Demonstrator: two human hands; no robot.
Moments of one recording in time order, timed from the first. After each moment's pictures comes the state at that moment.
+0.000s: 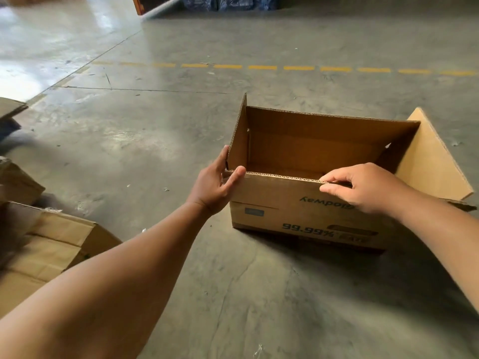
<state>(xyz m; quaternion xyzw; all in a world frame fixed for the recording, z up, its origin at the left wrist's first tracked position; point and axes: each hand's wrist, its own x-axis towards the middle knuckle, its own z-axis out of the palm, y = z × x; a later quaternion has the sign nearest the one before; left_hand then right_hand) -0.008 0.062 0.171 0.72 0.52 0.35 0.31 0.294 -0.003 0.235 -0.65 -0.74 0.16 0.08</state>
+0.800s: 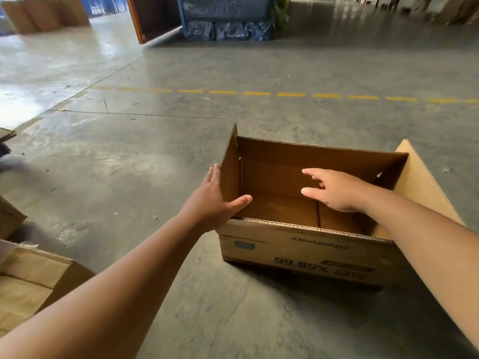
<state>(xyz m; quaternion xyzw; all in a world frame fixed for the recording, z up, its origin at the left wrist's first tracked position) 0.019 0.091 0.206 0.74 0.61 0.15 0.25 0.308 0.086 0.229 -0.68 -0.70 0.20 0.03</state>
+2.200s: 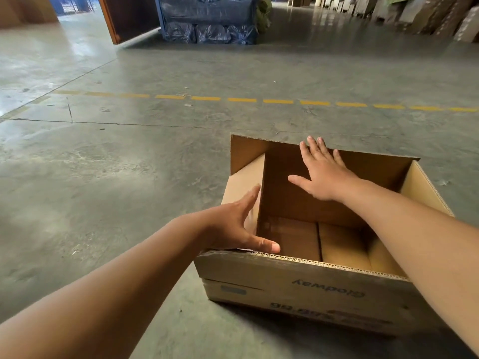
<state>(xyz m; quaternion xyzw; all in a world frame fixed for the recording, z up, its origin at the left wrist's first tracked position) 0.061 0.188 0.206 0.80 0.43 -0.03 0.41 0.325 0.235 0.202 -0.71 -0.70 0.03 -0.01</state>
